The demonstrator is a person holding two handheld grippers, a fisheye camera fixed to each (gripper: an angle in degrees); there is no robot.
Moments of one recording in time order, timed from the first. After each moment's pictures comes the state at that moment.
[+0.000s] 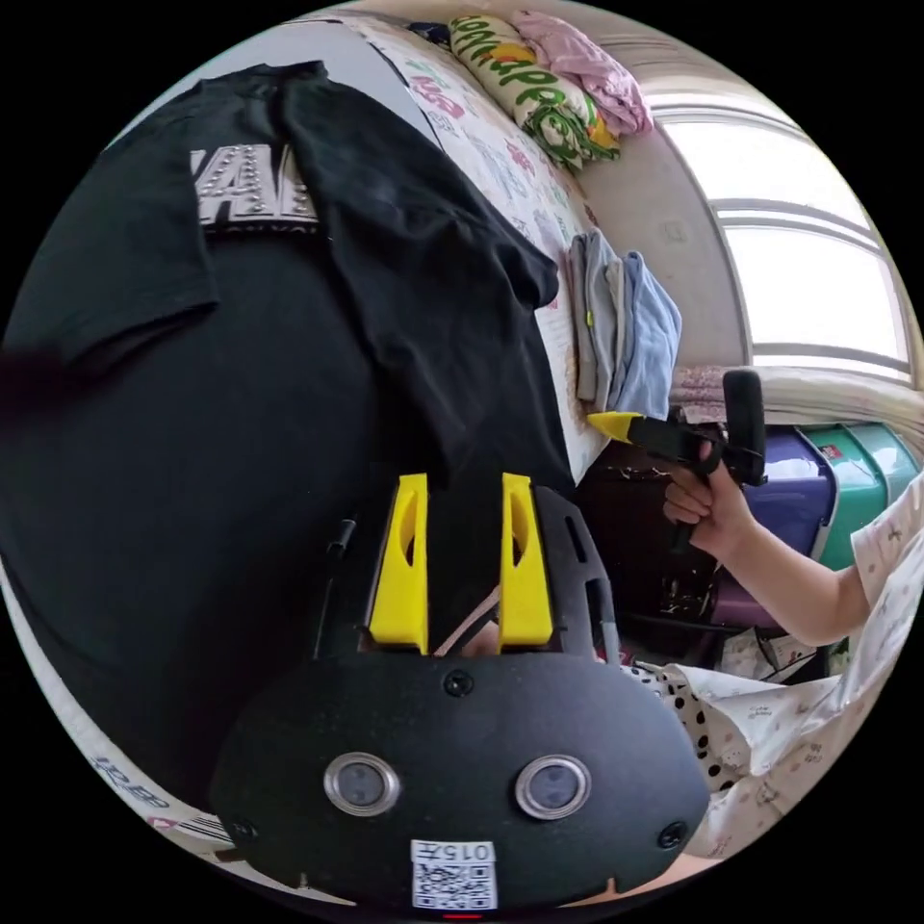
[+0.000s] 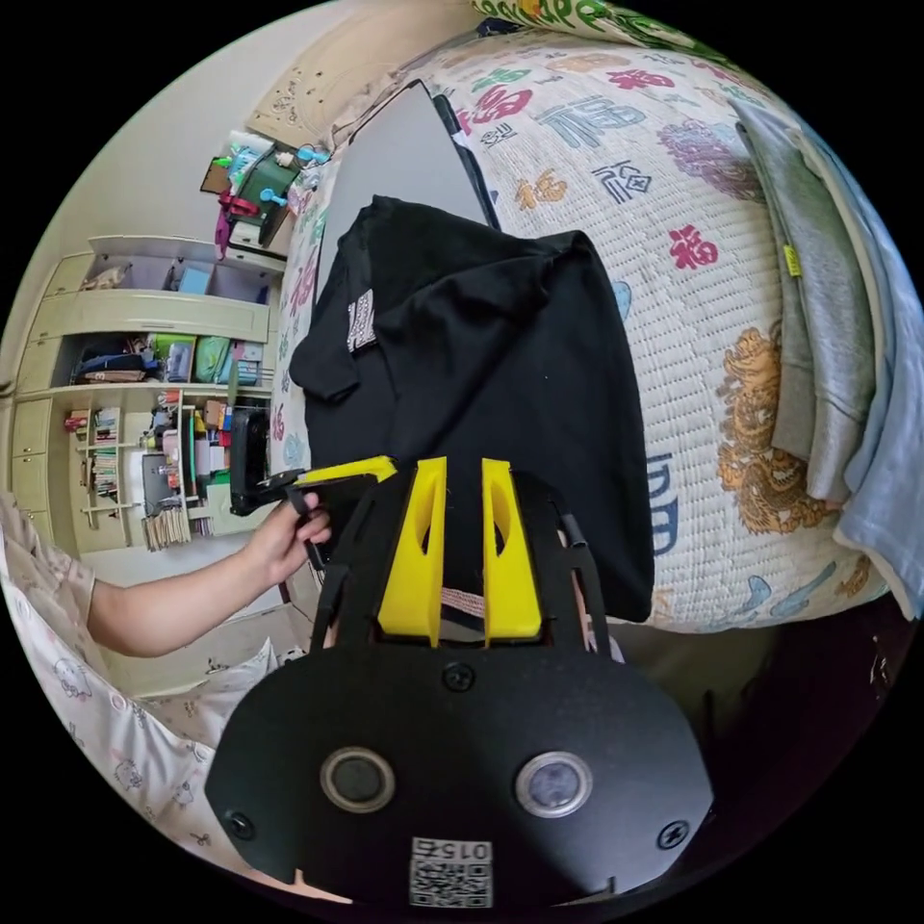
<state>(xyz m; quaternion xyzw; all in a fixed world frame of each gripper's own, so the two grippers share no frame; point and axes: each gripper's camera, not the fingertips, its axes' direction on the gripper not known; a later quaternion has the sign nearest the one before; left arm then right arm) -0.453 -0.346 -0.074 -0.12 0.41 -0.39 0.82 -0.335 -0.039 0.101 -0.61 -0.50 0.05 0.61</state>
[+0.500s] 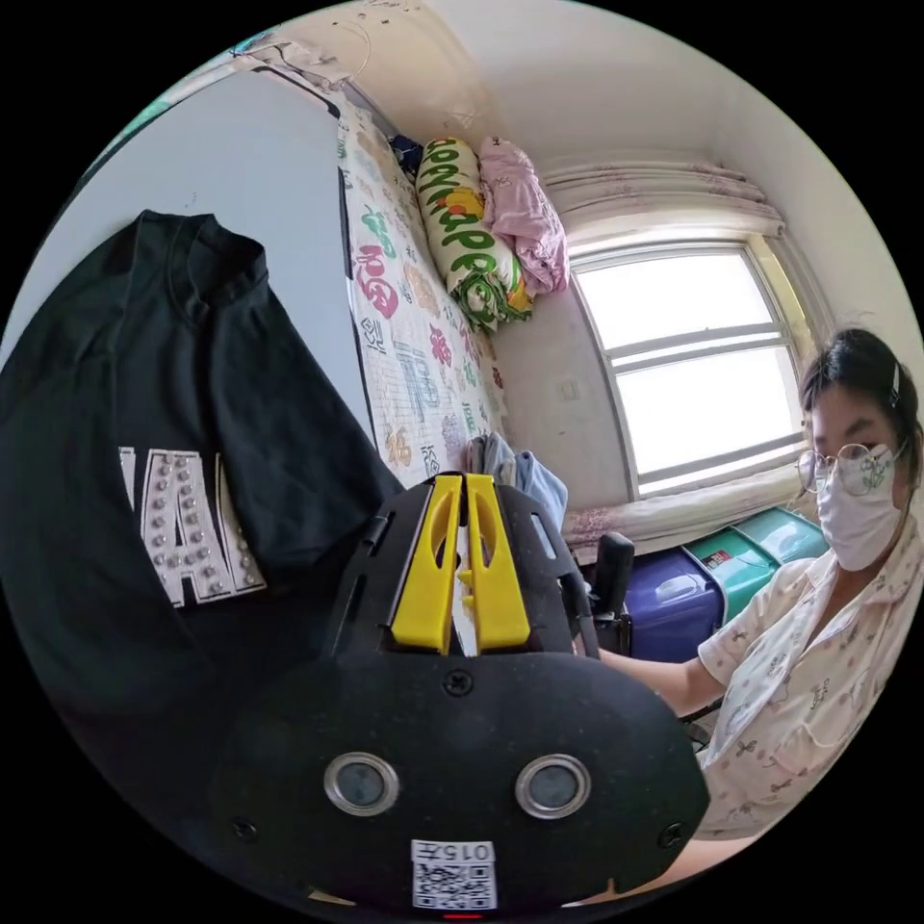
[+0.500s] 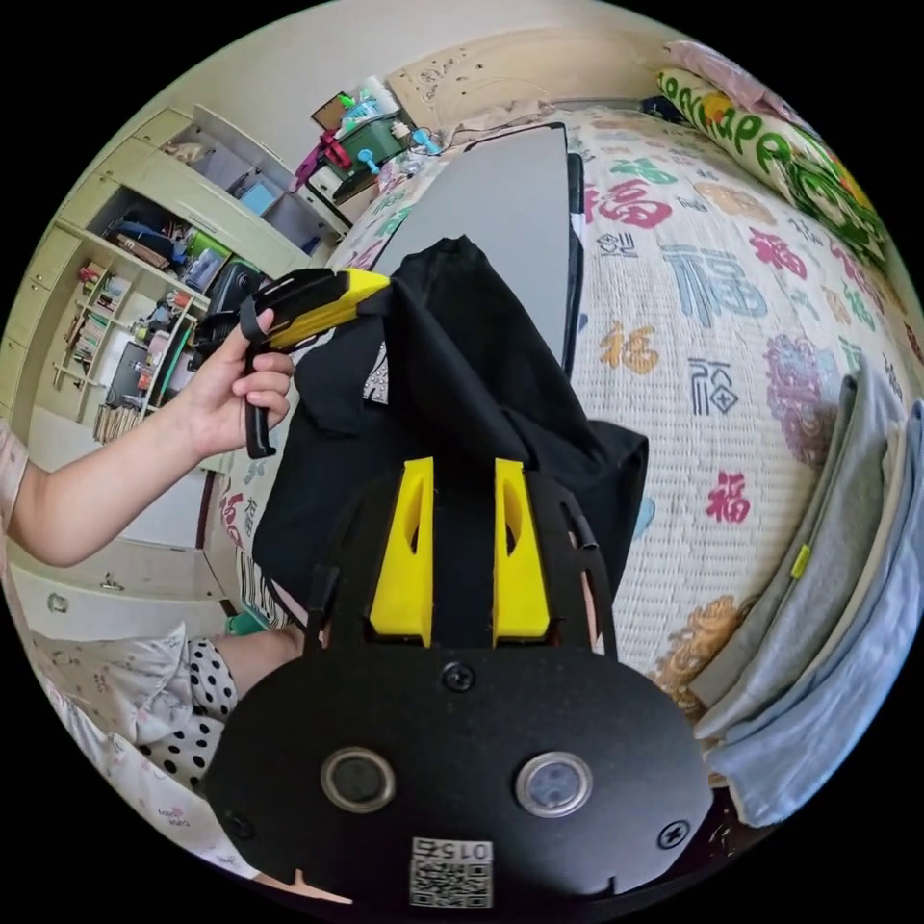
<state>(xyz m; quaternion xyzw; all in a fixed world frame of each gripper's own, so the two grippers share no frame) -0.623 -0.435 -0.085 0.12 0.45 -0.47 0.75 -0.410 -0.076 0.088 -0.48 -0.57 -0.08 0.66</state>
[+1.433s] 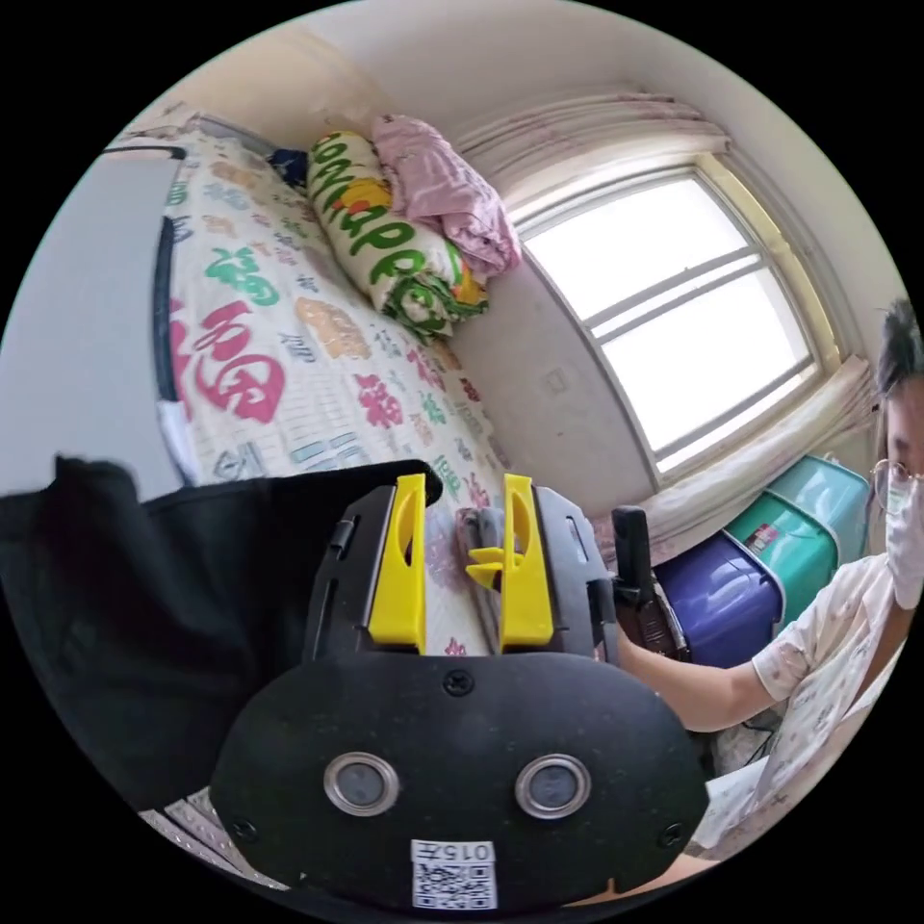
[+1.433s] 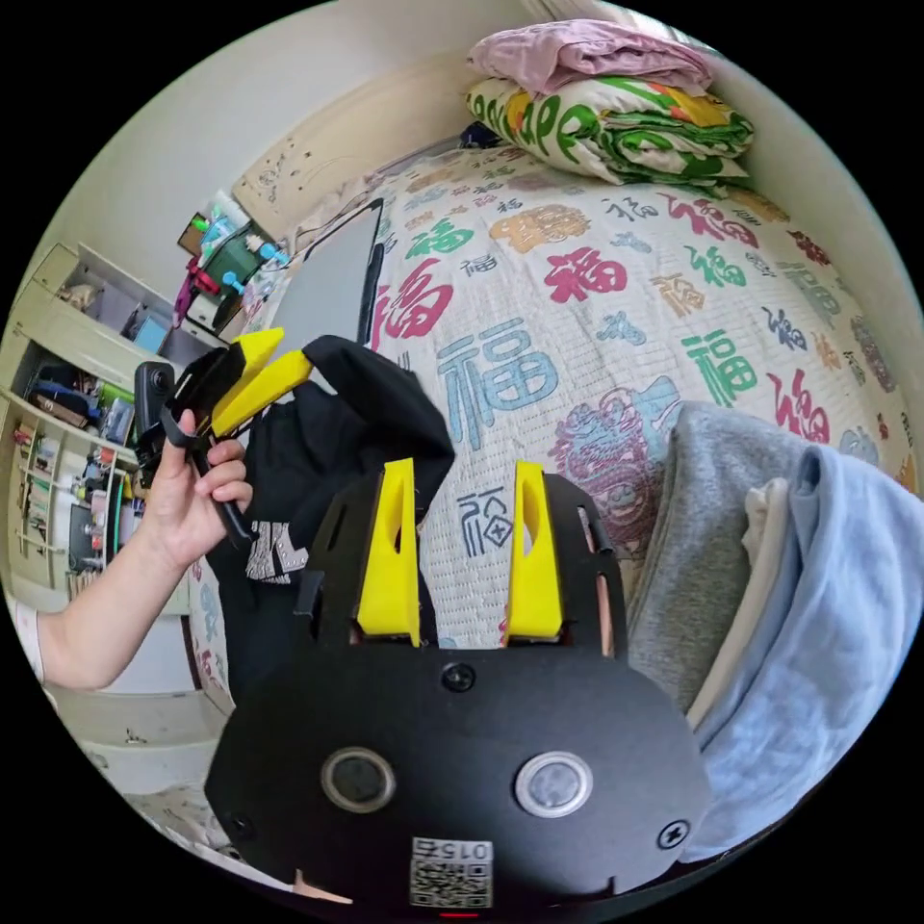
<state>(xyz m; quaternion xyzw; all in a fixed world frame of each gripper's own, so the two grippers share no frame) -0.635 -0.778 0.065 0.17 0.44 -0.36 0.81 -0.436 -0.174 0.288 -0.49 -0.42 0.04 0.76</state>
